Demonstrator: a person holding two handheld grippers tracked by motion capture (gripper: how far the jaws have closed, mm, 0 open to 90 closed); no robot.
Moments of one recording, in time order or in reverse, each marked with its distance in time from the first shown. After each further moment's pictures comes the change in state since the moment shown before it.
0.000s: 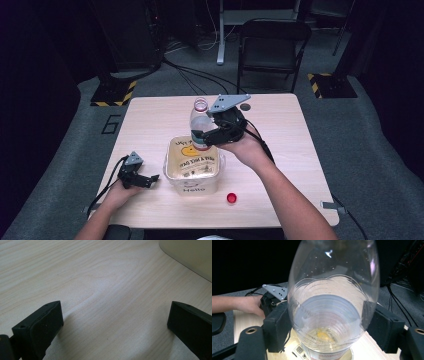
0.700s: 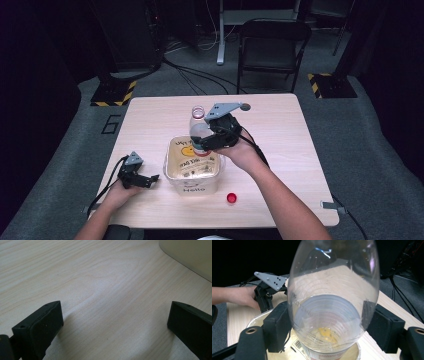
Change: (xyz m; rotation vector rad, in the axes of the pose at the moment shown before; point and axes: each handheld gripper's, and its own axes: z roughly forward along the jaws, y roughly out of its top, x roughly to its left) left arm 0.000 0.000 0.000 0.000 0.000 0.000; right arm -0.002 -0.024 0.028 0.053 0.000 0.017
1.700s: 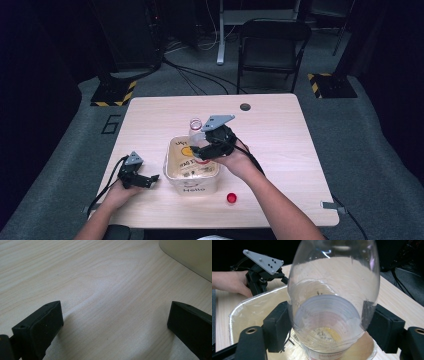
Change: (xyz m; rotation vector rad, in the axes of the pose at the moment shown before) left arm 0.000 0.000 0.000 0.000 0.000 0.000; right arm 0.007 -0.031 0.030 0.050 -0.009 -0.003
